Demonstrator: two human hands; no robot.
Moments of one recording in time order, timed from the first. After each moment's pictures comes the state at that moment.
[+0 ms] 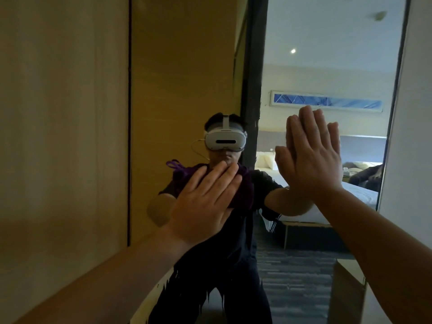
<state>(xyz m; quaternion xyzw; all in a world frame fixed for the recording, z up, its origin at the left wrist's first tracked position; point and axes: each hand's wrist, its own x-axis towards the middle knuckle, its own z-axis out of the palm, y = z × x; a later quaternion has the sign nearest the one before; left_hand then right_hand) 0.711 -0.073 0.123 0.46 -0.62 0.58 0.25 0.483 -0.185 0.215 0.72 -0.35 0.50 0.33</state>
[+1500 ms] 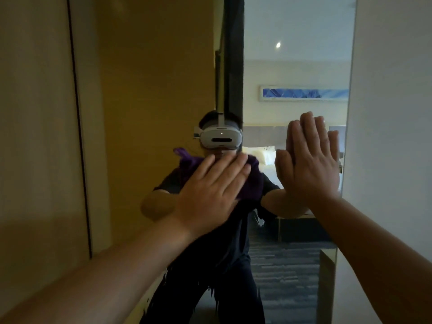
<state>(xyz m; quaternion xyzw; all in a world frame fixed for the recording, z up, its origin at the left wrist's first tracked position) 0.634 -0.111 0.149 0.44 -0.65 0.59 0.21 0.418 -0.216 0.186 0.70 -0.38 0.53 0.30</state>
